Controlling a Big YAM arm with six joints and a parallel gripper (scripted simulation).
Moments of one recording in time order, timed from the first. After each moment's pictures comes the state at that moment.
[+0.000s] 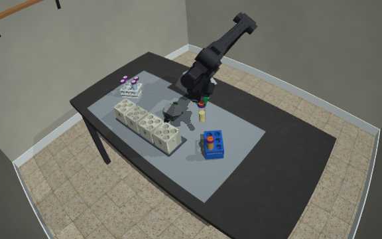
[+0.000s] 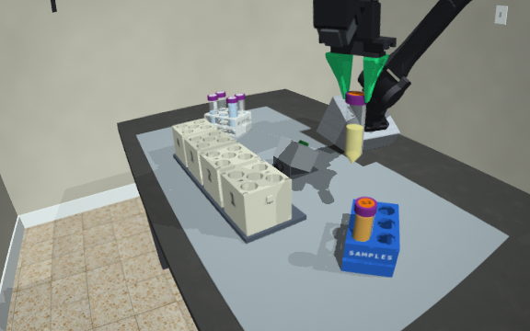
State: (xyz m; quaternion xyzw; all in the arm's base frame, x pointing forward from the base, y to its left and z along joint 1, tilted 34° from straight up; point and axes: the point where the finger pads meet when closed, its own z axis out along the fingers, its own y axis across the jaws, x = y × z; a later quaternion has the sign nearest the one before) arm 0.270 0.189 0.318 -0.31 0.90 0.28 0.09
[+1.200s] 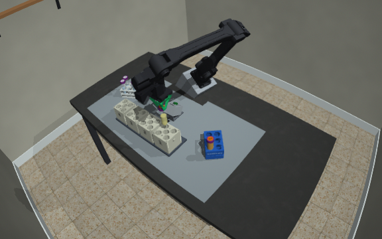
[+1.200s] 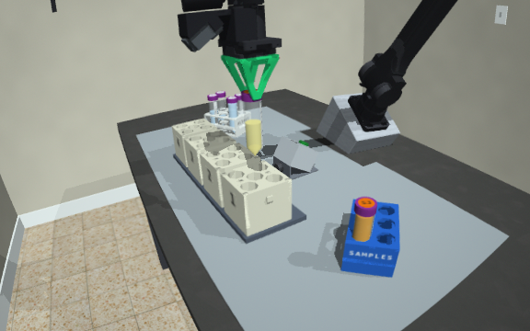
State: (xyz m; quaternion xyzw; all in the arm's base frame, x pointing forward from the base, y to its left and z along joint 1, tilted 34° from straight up) arm 0.405 0.108 0.249 -0.11 0.95 0.29 0.02
